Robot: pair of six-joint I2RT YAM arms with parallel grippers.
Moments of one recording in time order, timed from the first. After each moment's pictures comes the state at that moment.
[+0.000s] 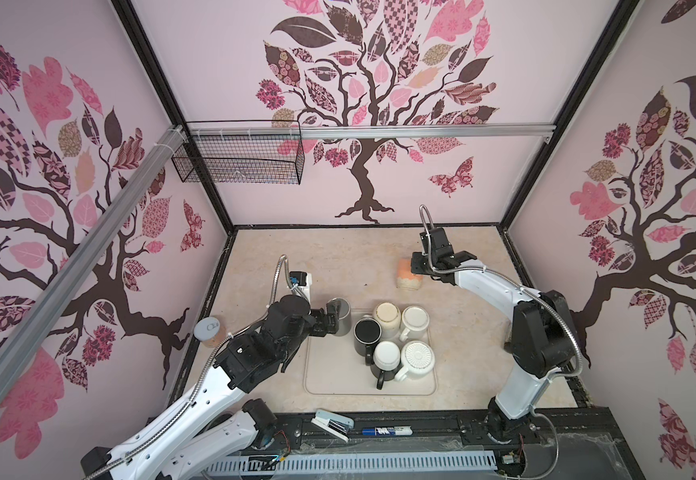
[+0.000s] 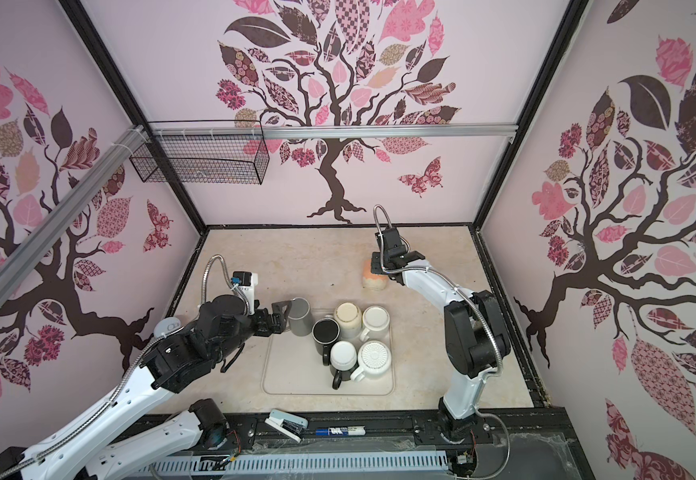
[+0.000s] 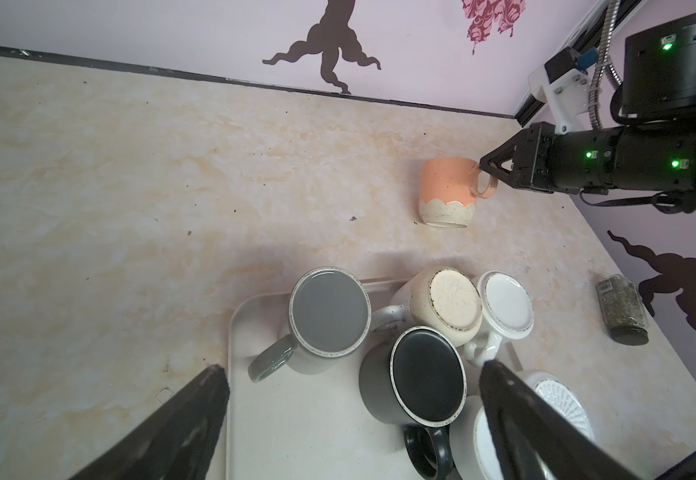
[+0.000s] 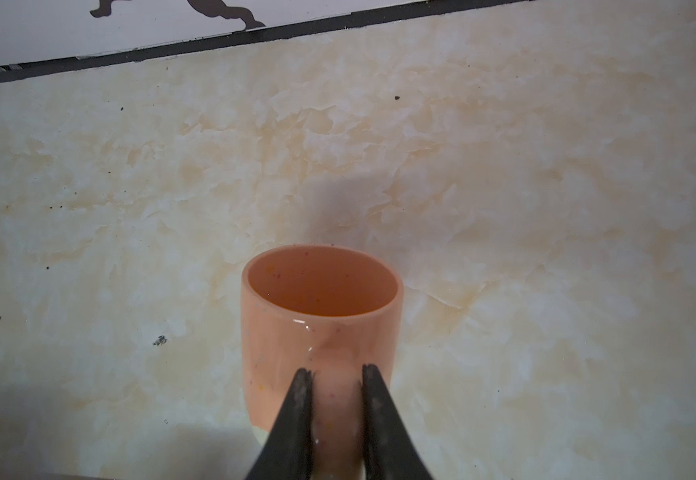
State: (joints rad) left arm -0.77 0.82 0.87 -0.59 -0.33 -0.50; right arm 0.36 1.79 1.36 -0.39 0.17 0.37
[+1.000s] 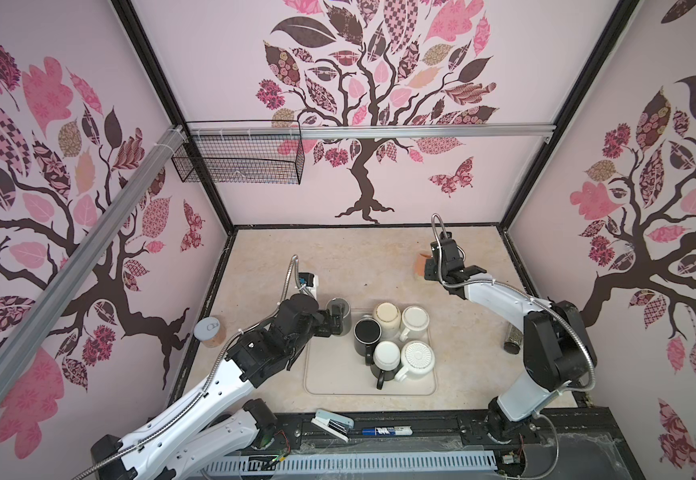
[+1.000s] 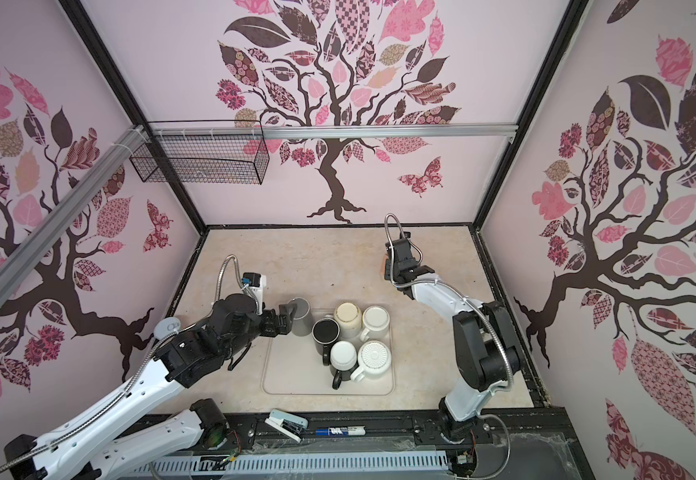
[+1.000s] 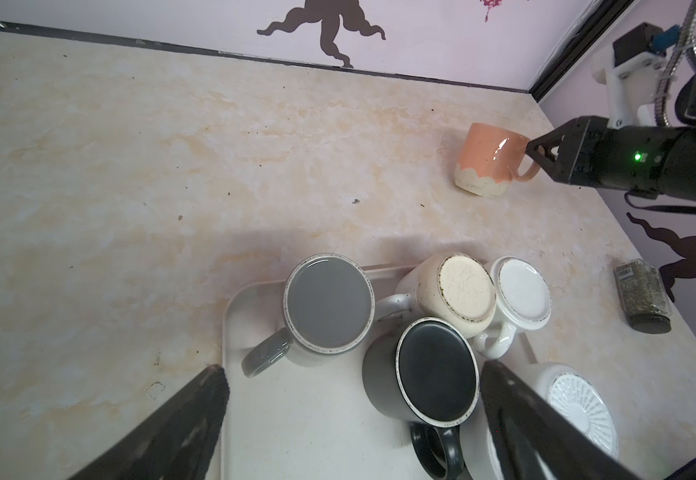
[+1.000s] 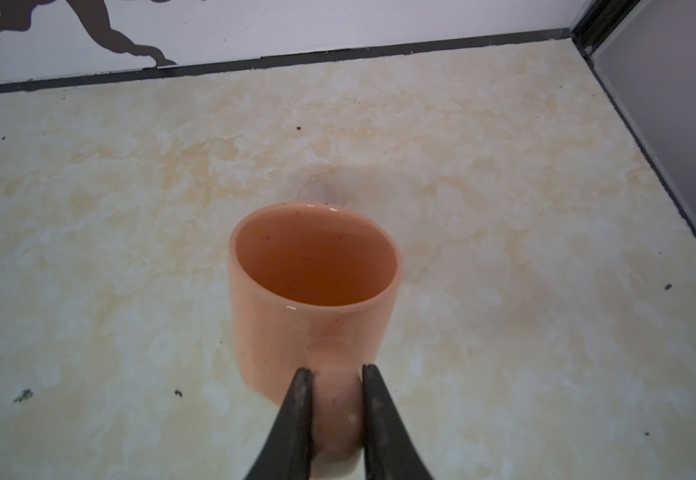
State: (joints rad) left arm -0.77 0.86 0.84 -0.56 -0.30 -0.50; right arm 0.36 1.63 1.07 -0.21 0.35 0.34
